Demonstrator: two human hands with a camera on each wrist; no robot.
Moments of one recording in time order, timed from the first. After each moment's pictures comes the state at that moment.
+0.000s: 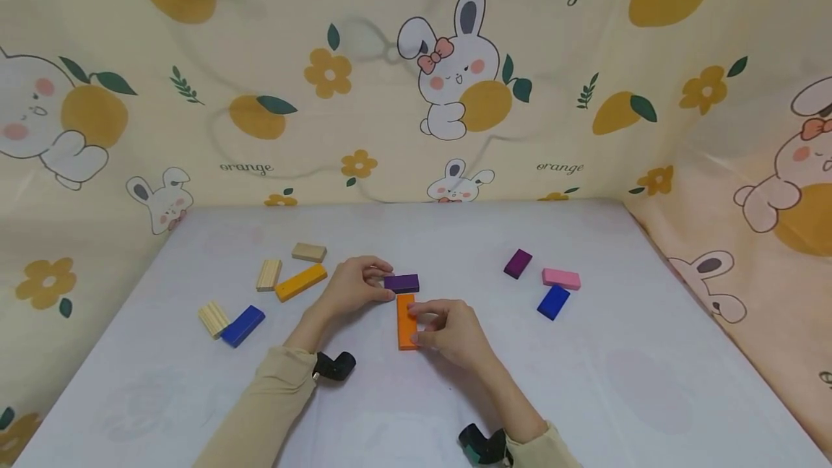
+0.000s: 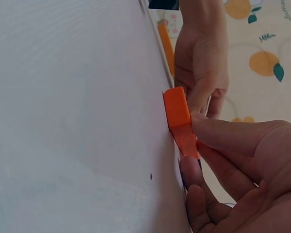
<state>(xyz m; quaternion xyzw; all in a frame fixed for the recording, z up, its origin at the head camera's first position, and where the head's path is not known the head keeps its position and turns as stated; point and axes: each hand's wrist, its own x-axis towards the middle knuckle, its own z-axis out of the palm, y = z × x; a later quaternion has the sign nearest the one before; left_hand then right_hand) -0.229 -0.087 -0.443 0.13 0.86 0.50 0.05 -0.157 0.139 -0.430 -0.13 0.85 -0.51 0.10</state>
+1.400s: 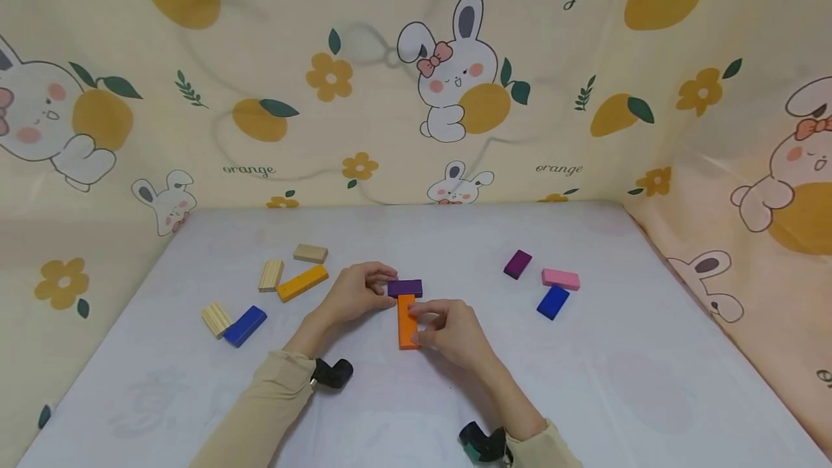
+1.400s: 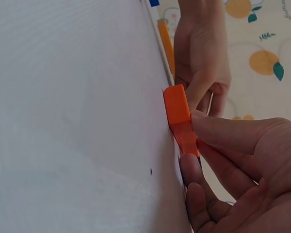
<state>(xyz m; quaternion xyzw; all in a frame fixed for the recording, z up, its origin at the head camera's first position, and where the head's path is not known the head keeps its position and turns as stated) -0.220 -0.086 -0.443 0.16 0.87 0.47 0.04 -0.155 0.140 -0.430 -0.13 0.85 -0.50 0.10</state>
